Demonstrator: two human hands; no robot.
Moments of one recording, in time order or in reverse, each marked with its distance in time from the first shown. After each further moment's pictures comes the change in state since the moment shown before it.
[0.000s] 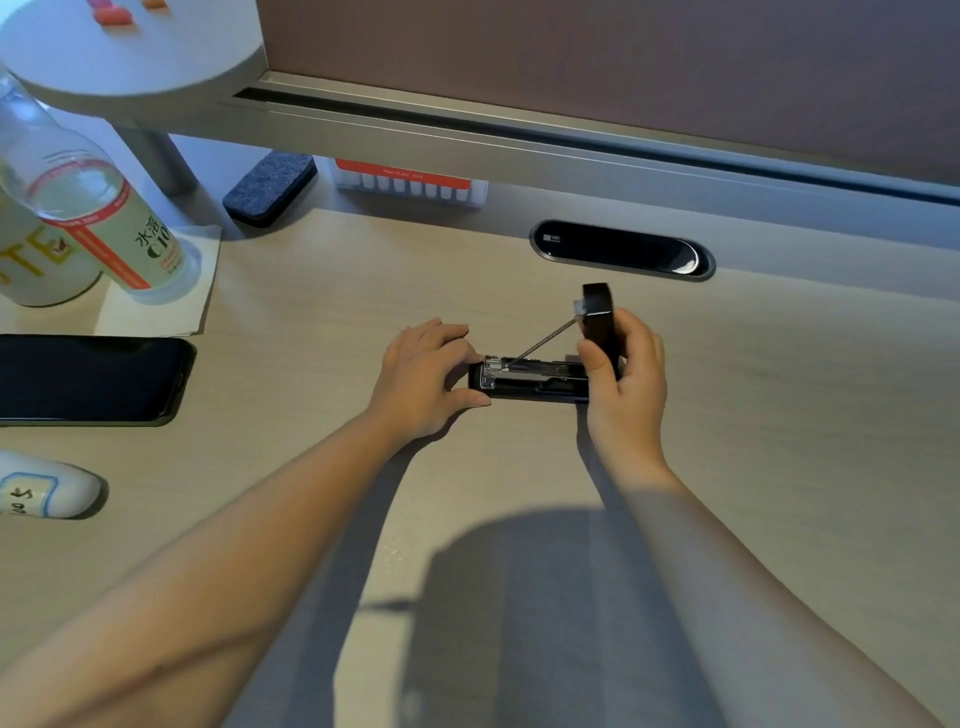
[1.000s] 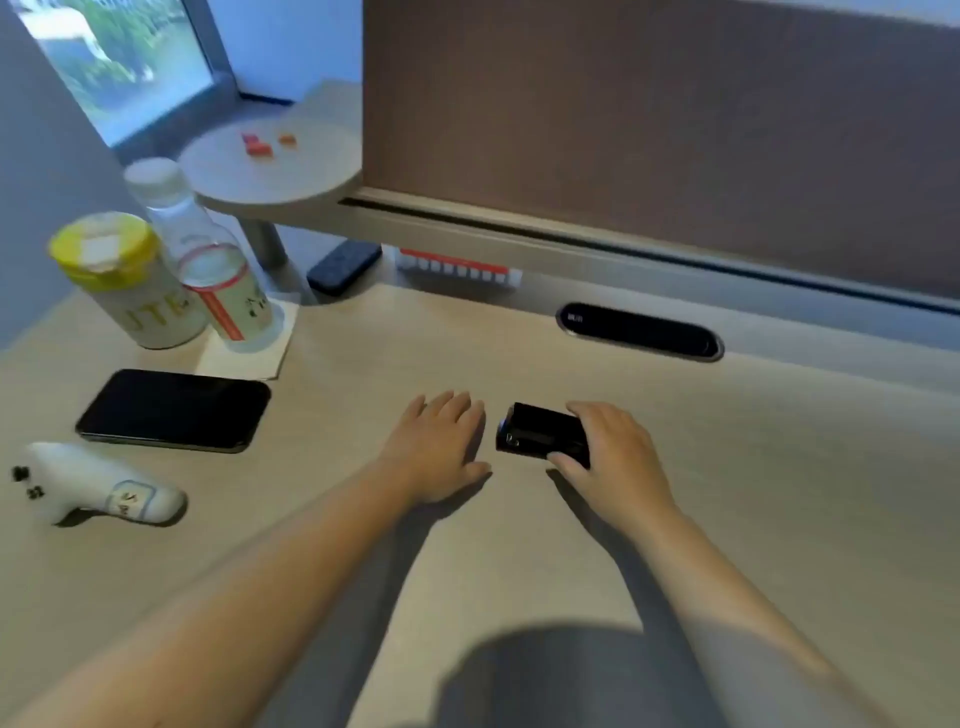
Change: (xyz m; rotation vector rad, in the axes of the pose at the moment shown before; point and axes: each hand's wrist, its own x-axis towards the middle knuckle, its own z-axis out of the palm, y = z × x) left_hand -0.033 0.022 -0.030 0.414 -0.301 -0.097; right_hand -0.004 -0.019 -0.013 -0.824 -0.563 -0.191
